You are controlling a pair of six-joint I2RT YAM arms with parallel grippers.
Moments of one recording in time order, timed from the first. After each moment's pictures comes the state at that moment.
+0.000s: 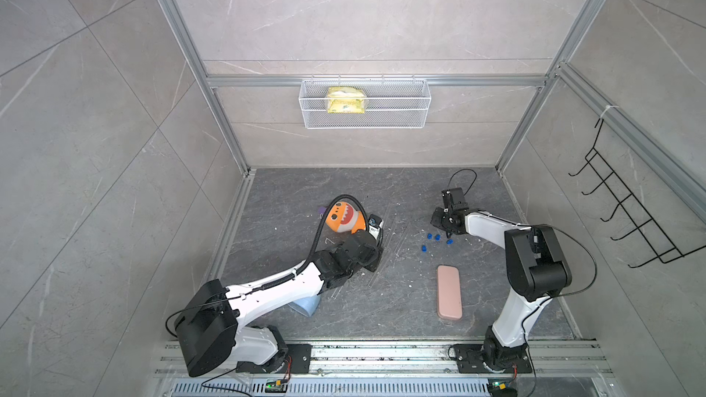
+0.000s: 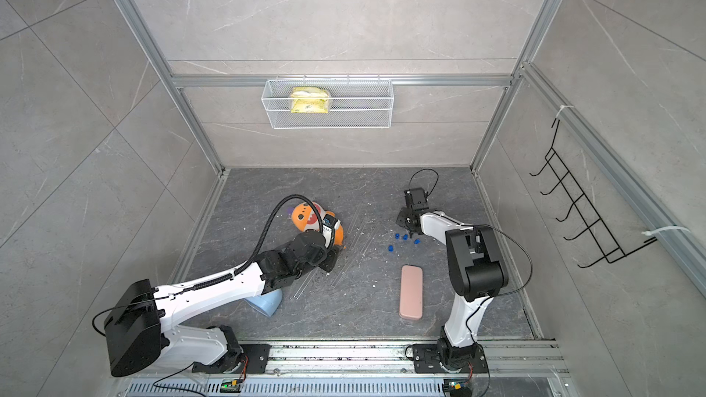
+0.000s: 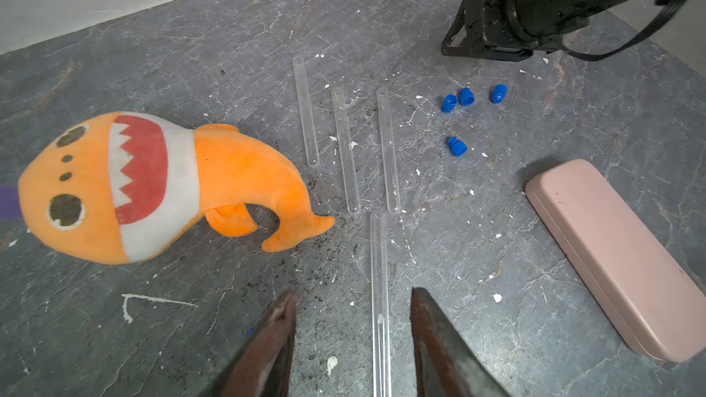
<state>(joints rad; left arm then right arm) -0.96 1.34 0.87 -0.19 -0.29 -0.25 0.19 1.81 1.11 -0.26 0.09 0.54</state>
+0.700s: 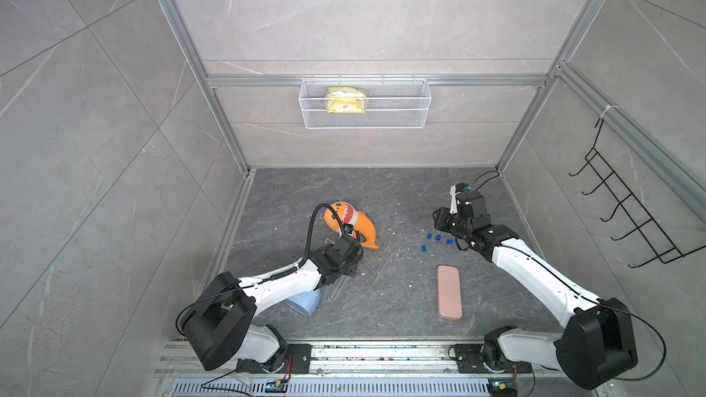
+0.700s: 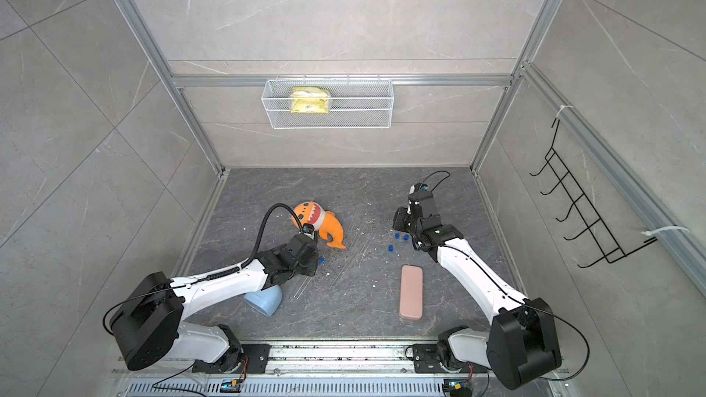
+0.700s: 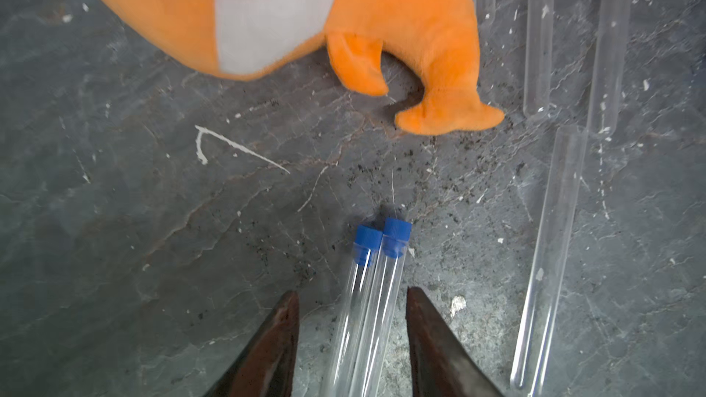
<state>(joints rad) -0.81 1.41 0.74 -0.32 -0.28 -0.45 0.32 1.28 0.93 -0.33 0.03 0.47</state>
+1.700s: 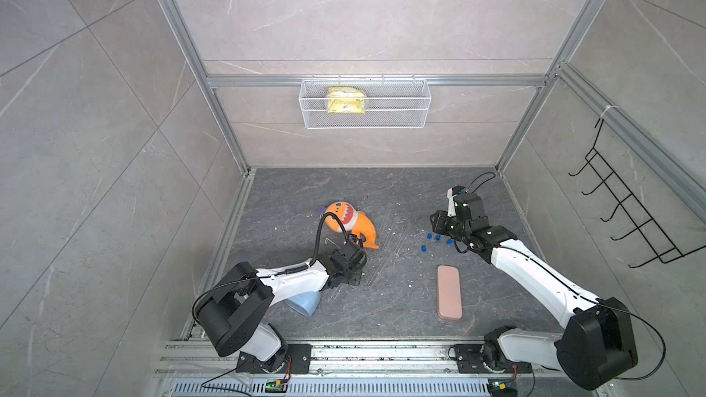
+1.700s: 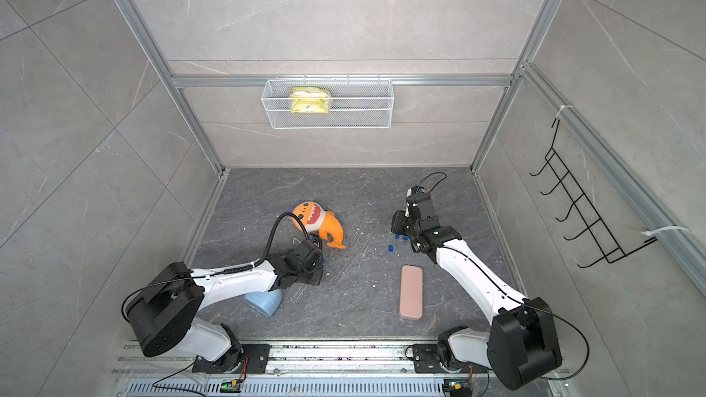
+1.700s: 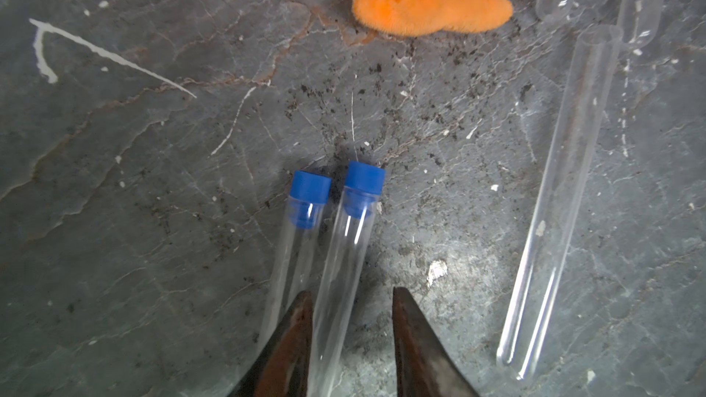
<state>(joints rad) -0.83 1.51 0.72 -0.30 -0.17 -0.50 0.33 1.29 0.93 -0.34 0.01 0.47</state>
